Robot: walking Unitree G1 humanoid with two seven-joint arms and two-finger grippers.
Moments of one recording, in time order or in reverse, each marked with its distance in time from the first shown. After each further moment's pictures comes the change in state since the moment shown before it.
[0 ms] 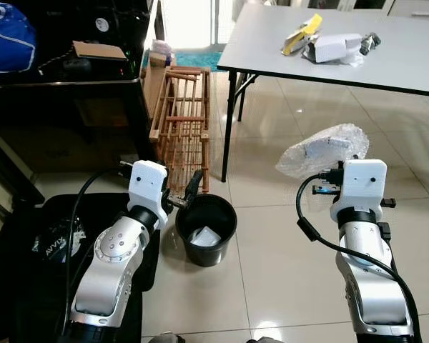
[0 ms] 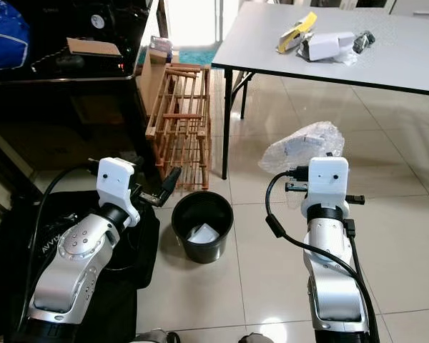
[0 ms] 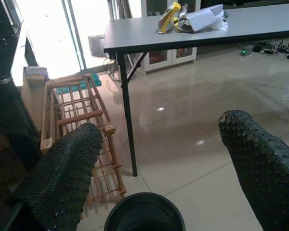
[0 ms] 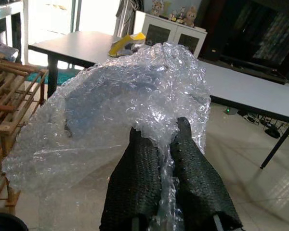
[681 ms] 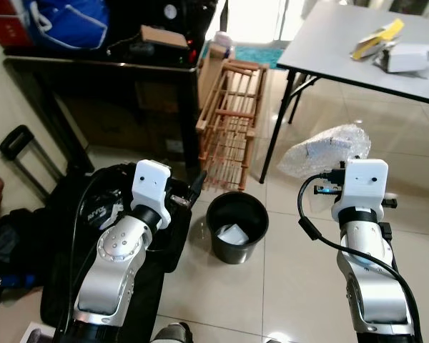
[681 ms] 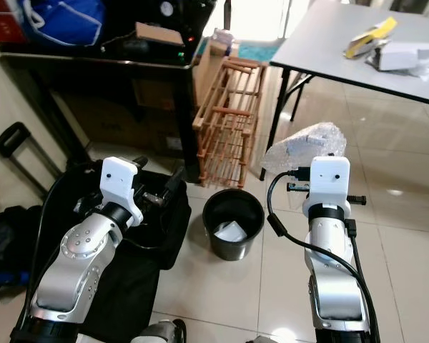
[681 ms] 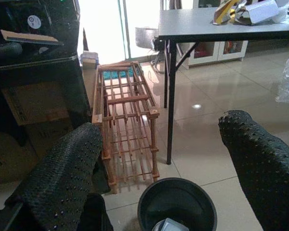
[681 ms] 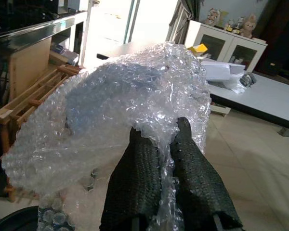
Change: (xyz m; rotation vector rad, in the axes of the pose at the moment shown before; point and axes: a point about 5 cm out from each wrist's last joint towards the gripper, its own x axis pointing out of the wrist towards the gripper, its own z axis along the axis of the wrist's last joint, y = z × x) left arm 0.002 -0.004 0.000 -0.003 -0.003 -0.024; right arm 0.001 -0.001 -0.001 0.000 0.008 -0.007
